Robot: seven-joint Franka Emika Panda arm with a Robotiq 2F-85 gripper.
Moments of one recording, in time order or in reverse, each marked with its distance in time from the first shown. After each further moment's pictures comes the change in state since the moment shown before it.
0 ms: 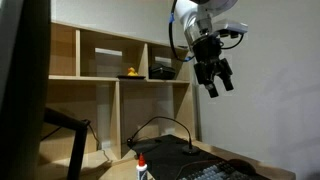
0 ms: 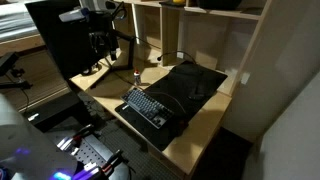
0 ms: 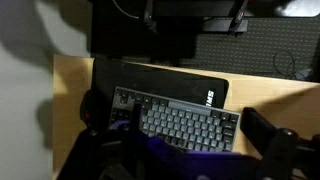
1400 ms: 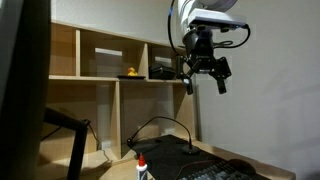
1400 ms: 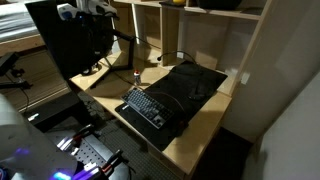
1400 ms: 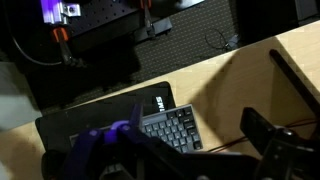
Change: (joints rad) arm 0.002 0.000 -0.002 0.004 0.314 0.022 0.355
